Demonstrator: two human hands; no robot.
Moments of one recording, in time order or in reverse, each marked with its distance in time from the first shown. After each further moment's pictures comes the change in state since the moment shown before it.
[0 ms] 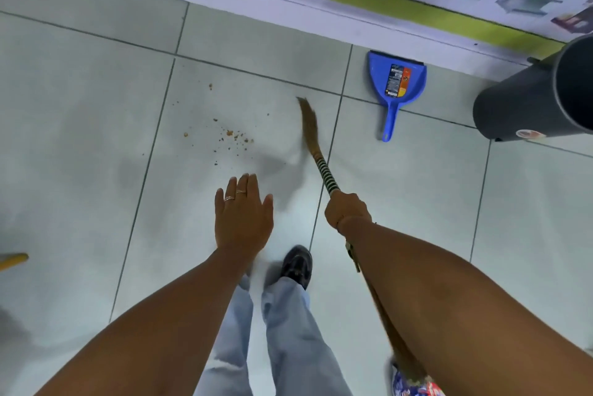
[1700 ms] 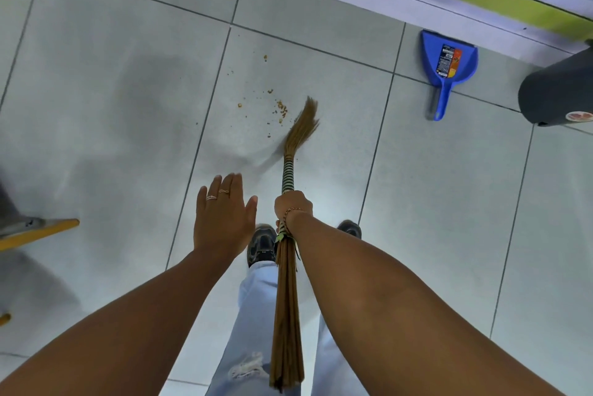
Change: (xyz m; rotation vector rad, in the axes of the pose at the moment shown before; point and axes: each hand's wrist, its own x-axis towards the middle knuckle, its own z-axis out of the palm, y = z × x) left_hand -0.058 -0.225 -0.016 -0.030 -0.039 -0.001; right_hand -0.090 -0.210 0.180 0.402 -0.149 0.105
